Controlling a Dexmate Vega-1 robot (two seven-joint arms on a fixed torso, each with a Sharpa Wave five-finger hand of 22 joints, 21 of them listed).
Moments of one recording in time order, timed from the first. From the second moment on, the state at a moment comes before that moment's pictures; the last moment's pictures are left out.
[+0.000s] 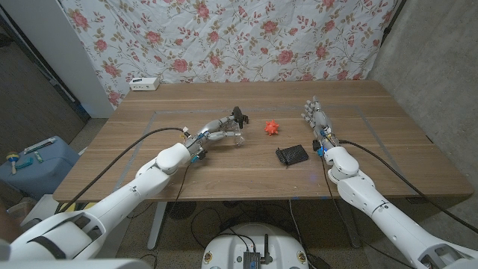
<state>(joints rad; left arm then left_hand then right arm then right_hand) 0.74 0.58 0.61 -1.17 -0.21 -0.50 -0.17 0.83 -0.15 0.25 -0.14 0.32 0.18 -0.06 0.19 0.17 0.23 -0.10 0.20 0.18 0.23 -0.04 0.18 0.16 -0.07 0.05 0.18 0.16 -0.96 -0.47 -0.38 -1.41 0.55 0.34 -0.17 0.21 0.15 -0.07 0.14 0.42 0.14 -0.01 0.19 0.18 0.17 0.01 0.20 0.18 0.10 -0.03 0.20 0.19 0.26 -0.04 0.18 0.16</state>
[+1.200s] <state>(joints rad) 0.70 0.54 0.64 -1.14 -0.20 -0.47 -0.17 0.95 -0.11 0.21 -0.14 0.34 0.43 -0.09 0.21 0.17 0.44 -0.14 0.22 0.18 0.41 -0.04 0.19 0.16 -0.03 -0.03 0.19 0.16 -1.02 -0.48 -0.36 -1.46 0.56 0.36 -0.19 0.21 0.15 -0.06 0.15 0.41 0.14 -0.01 0.19 0.18 0.17 0.01 0.19 0.18 0.10 -0.03 0.20 0.19 0.26 -0.04 0.18 0.16</state>
